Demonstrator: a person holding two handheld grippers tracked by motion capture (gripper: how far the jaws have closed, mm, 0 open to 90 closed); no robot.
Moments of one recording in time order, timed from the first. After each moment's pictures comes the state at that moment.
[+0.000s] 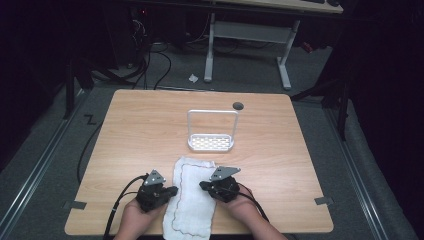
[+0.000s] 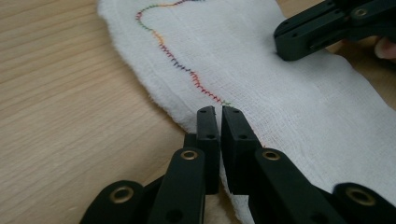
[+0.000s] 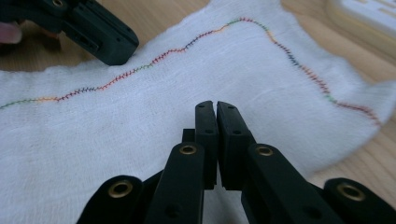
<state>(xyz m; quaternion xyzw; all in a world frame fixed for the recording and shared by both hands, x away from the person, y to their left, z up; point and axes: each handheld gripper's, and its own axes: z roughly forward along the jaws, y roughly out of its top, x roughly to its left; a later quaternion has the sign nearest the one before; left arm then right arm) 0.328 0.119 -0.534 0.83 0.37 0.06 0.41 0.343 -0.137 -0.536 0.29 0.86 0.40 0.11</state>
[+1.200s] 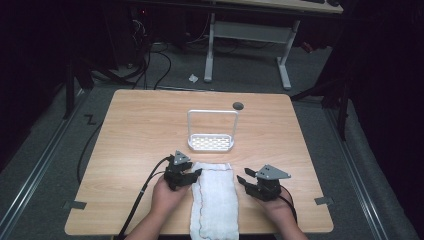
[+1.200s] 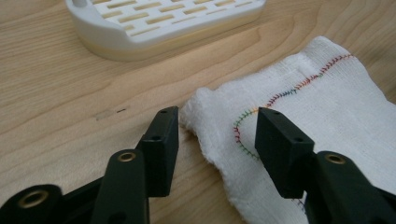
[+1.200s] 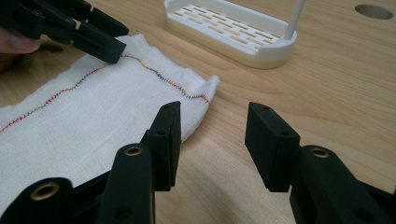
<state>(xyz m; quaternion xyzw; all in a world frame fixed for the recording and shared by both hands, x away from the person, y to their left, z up) 0.393 0.049 -0.539 0.80 0.40 0.12 0.42 0.326 -0.249 -0.520 0.38 0.79 0.43 0.22</state>
